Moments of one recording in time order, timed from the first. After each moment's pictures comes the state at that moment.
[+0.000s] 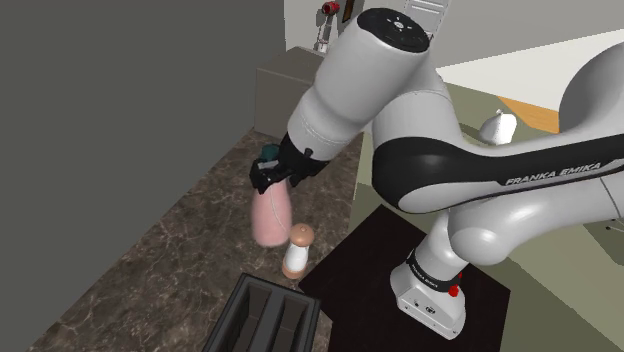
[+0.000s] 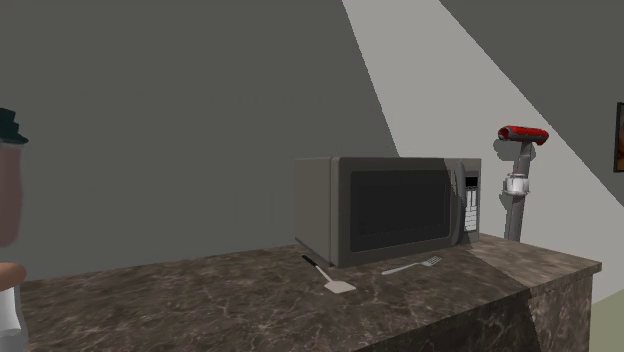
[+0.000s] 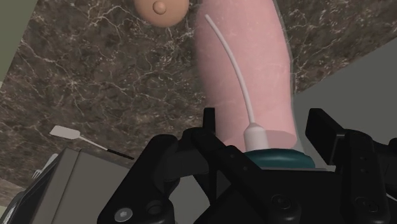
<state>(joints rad) 0.21 -0.65 0.61 -2.52 0.02 2.24 1.05</state>
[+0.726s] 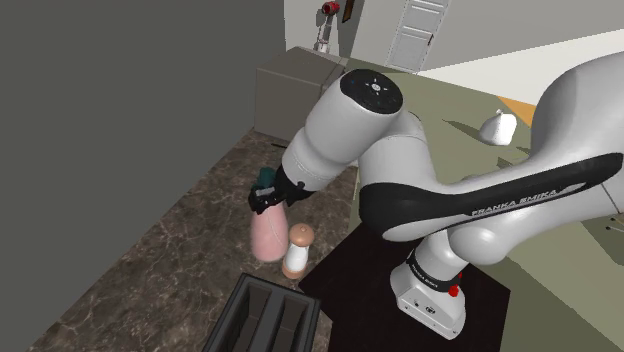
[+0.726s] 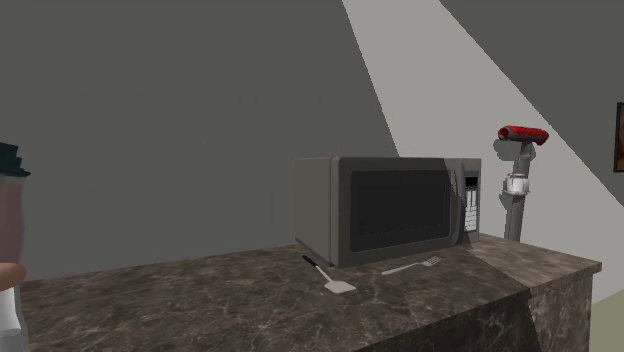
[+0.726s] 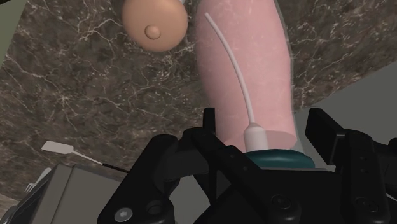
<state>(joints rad) 0.19 -0.59 0.67 -2.62 0.01 2.40 1.11</state>
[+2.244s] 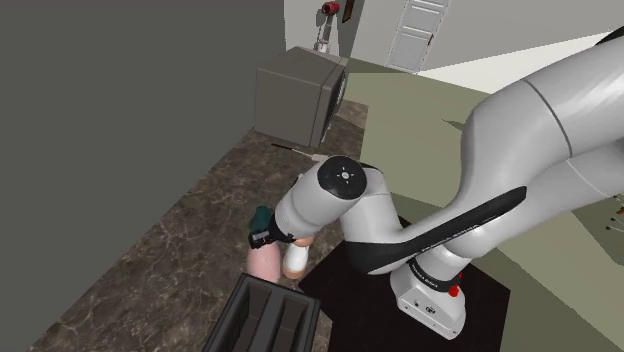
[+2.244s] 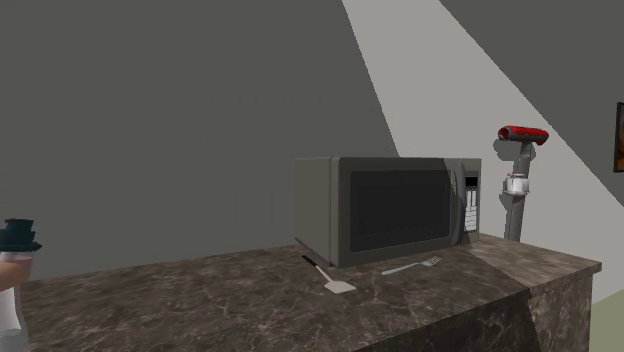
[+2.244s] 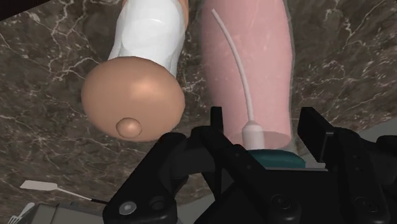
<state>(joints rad) -0.08 -0.37 0.97 -2.75 -0.18 2.76 1.35</state>
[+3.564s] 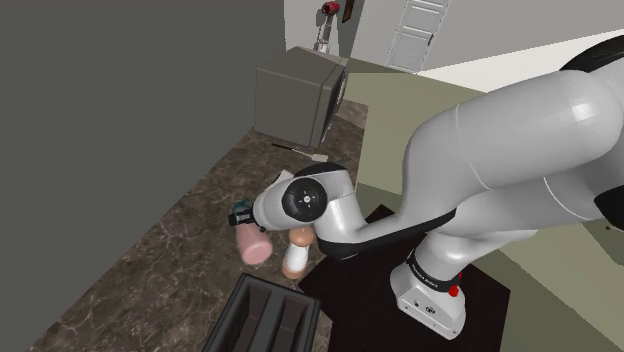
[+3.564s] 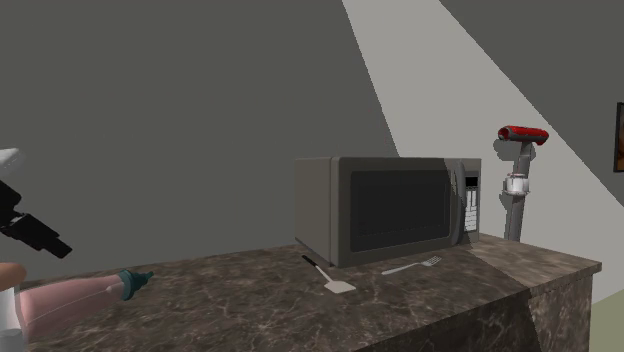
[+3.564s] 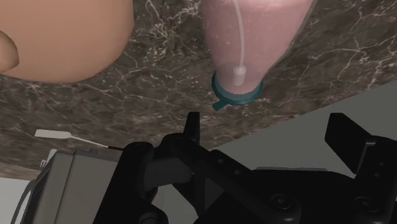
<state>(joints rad) -0.82 -0.49 1.57 -2.62 -0.49 2.88 1.65</state>
